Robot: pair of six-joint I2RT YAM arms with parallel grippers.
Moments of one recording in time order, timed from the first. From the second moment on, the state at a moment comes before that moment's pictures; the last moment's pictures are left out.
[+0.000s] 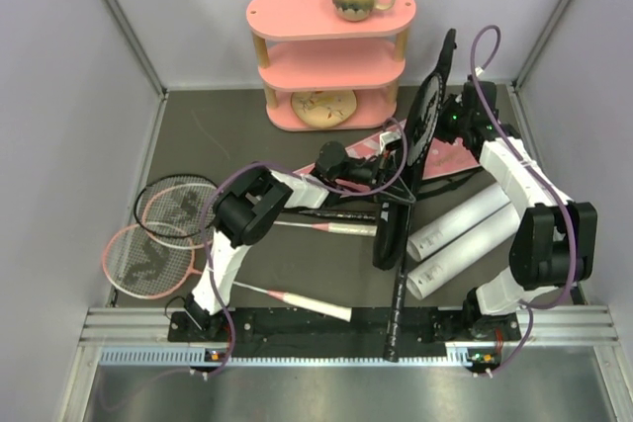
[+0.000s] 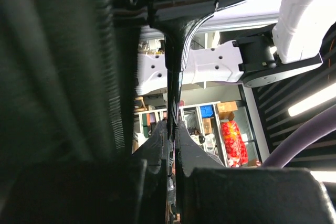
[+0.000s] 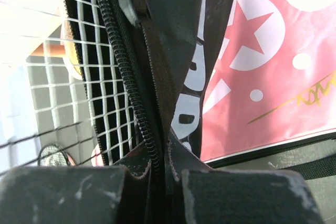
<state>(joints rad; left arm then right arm) -0.76 2.22 1.33 1.28 1.15 -1.85 0.11 1.56 1.24 -0.28 -0.20 0.71</state>
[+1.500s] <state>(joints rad) -0.65 2.49 2.20 -0.28 0.76 -0.81 0.10 1.41 1.04 -0.22 -0.32 0.66</state>
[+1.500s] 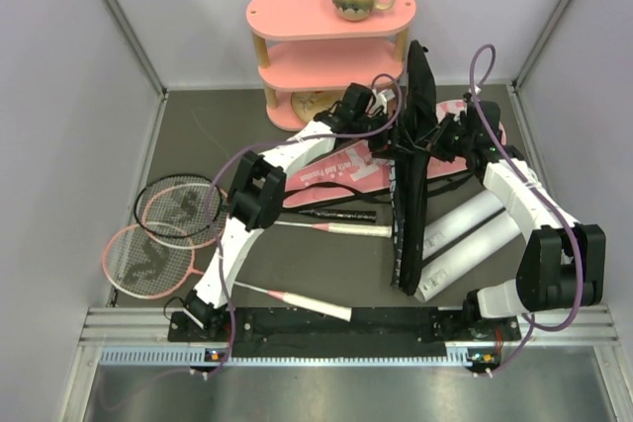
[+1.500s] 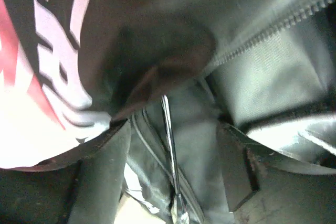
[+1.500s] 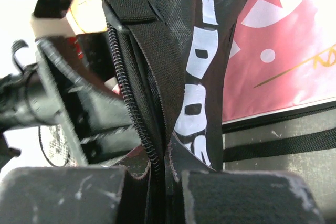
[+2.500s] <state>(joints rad) -0.98 1.81 1.25 -0.30 0.52 -0.58 0.10 1.44 1.04 -0.23 -0.36 0.68</state>
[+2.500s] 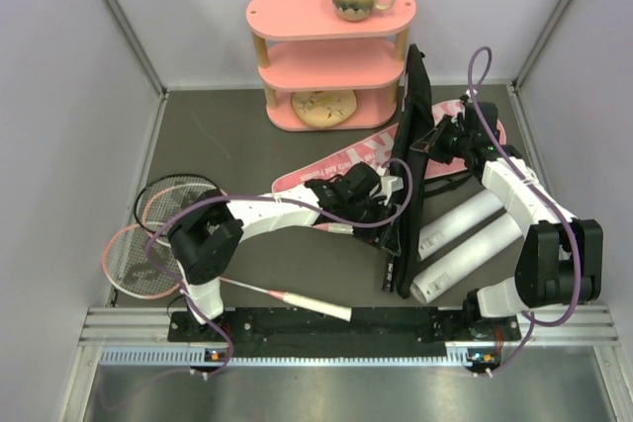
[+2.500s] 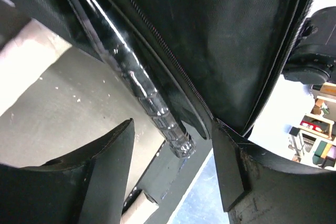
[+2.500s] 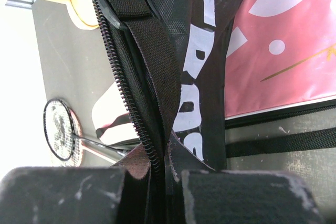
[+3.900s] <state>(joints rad) -0.92 1.86 1.46 -0.48 0.50 -0.70 0.07 1.42 0.89 0.01 -0.51 0.77</state>
